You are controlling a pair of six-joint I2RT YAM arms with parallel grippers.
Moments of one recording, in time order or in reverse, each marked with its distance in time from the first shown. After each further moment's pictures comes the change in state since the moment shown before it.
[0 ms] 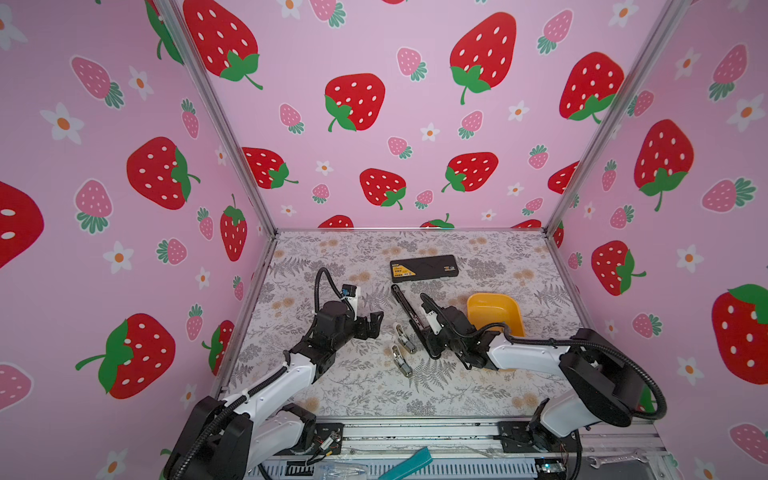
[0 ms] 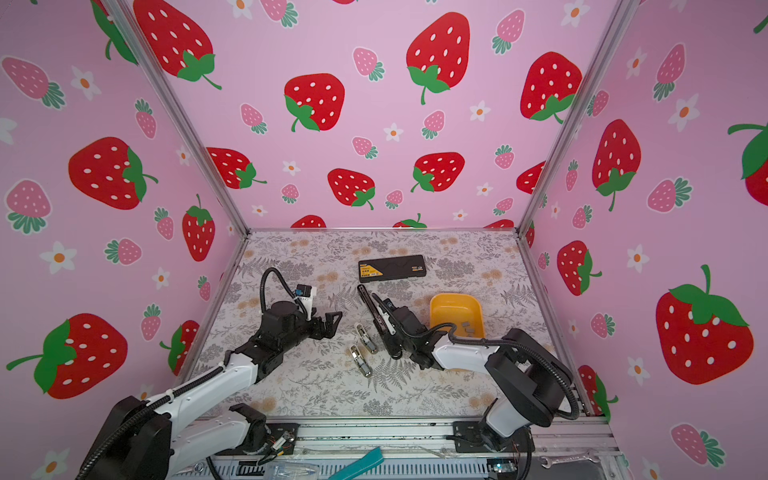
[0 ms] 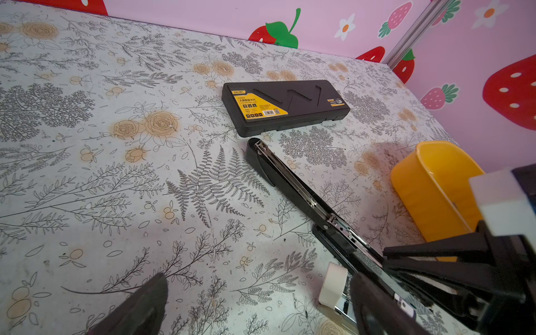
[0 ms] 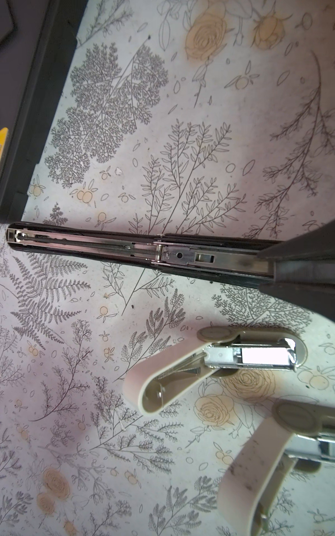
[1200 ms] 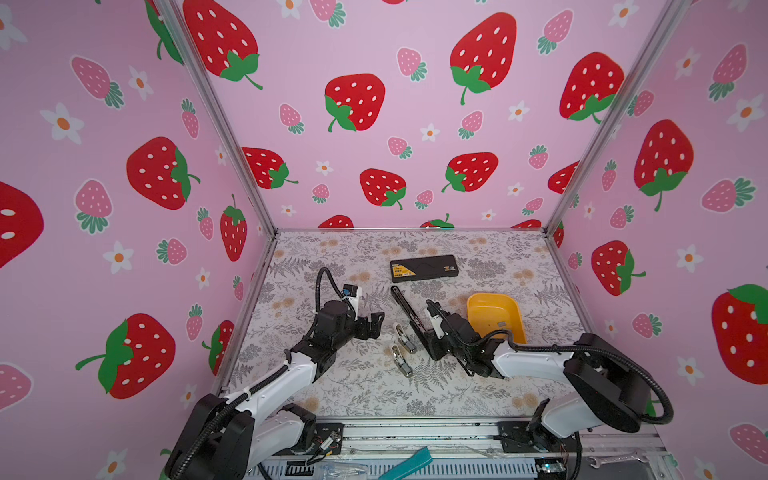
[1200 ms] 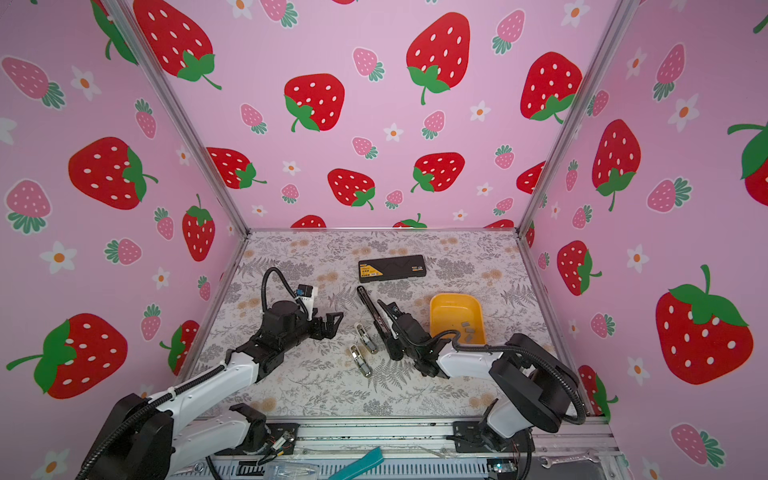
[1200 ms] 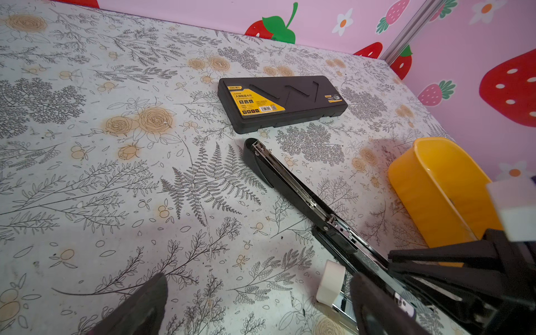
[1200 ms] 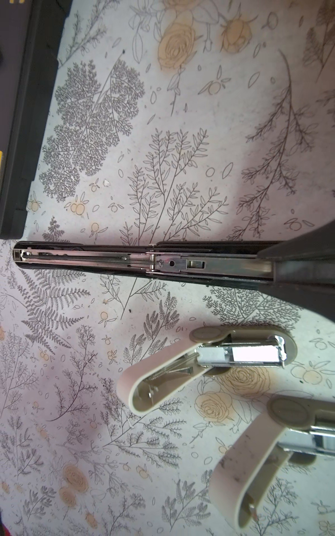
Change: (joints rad) left arm 0.000 0.014 0.004 0.001 0.014 0.000; right arm 0.026 -0.041 -0.090 0.091 0.039 0.083
